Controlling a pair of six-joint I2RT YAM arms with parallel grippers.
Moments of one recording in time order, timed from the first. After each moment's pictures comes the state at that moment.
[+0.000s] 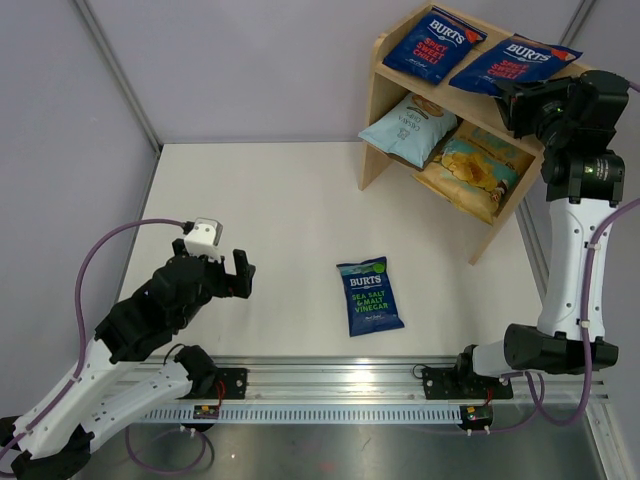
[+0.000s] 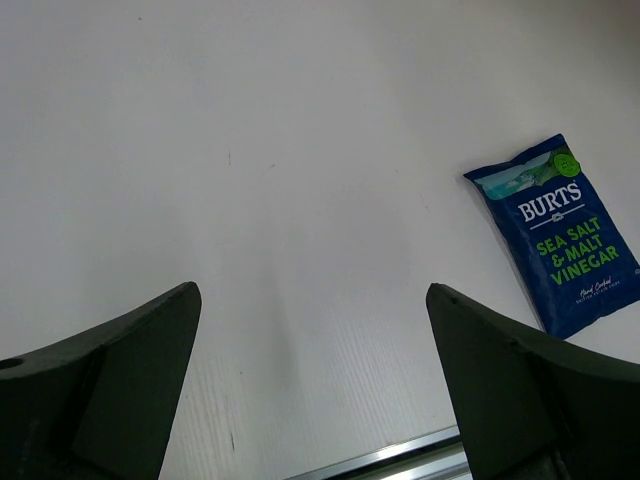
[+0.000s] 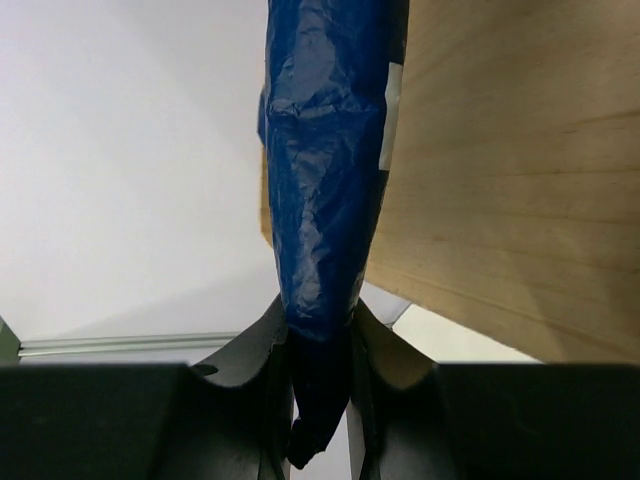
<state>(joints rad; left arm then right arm) -0.79 0.56 0.89 -0.81 -0.43 -0.33 -0.14 1.42 1.95 -0.67 -0.18 1.28</state>
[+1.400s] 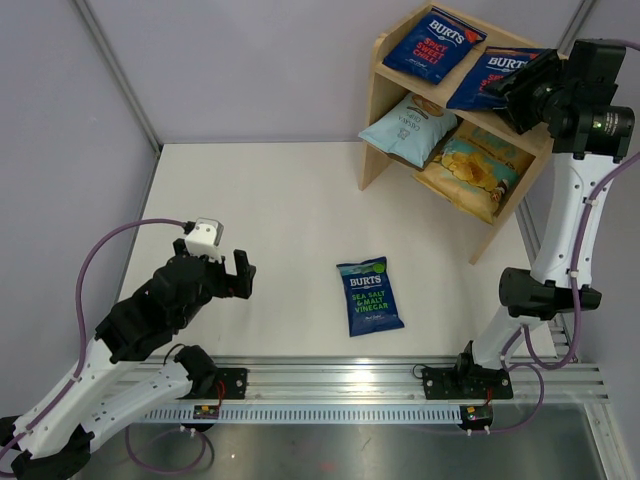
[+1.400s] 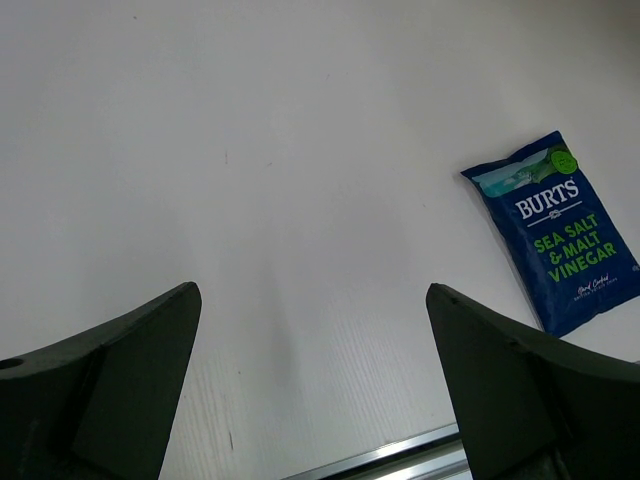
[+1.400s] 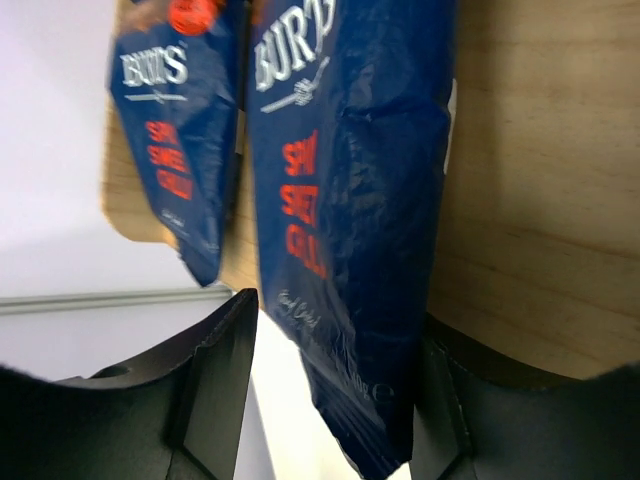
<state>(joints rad) -0.79 0.56 0.89 -0.81 -0.42 -0.33 -0.14 1.76 2.52 -1.14 -0.20 0.87</state>
